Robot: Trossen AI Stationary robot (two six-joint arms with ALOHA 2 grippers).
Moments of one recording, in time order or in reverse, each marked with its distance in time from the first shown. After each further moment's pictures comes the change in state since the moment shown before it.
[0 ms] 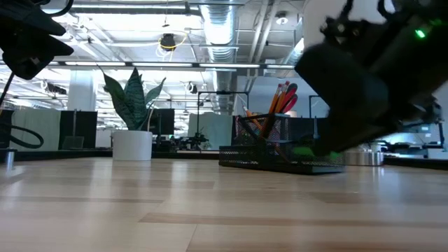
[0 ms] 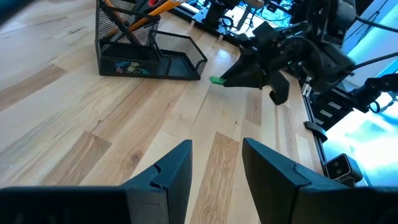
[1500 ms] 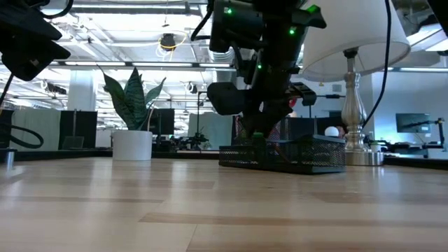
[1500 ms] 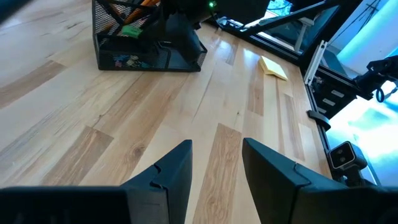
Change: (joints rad) left arm 0.000 0.000 0.000 -0.028 0.029 0.011; right arm -0.504 -0.005 0.199 -0.029 -0.108 -0.459
